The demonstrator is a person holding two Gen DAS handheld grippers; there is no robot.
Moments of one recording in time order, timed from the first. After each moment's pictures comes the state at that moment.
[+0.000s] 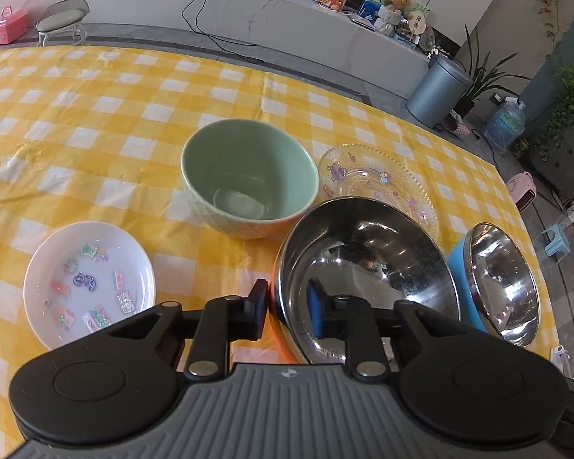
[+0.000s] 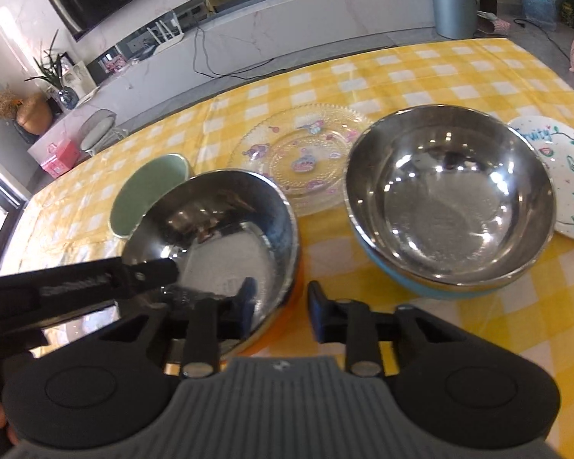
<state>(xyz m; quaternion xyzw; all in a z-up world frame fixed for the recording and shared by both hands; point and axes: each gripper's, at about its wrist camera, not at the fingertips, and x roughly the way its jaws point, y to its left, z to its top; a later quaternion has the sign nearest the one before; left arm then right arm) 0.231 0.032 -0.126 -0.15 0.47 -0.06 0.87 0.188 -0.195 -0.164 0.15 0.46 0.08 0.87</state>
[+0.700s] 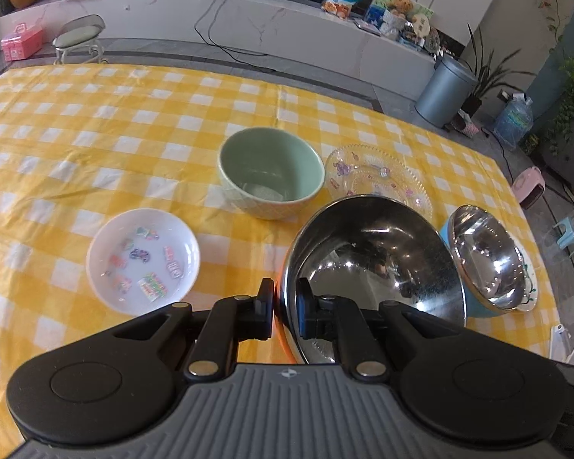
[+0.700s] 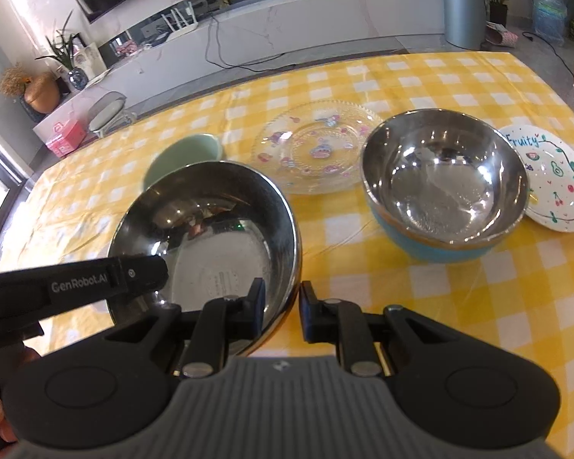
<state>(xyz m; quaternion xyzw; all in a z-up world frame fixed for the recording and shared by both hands) 0.179 0.039 -0.083 -0.12 0.46 -0.03 0.88 0.149 -0.190 -0.137 0.12 0.46 0.10 0.87</state>
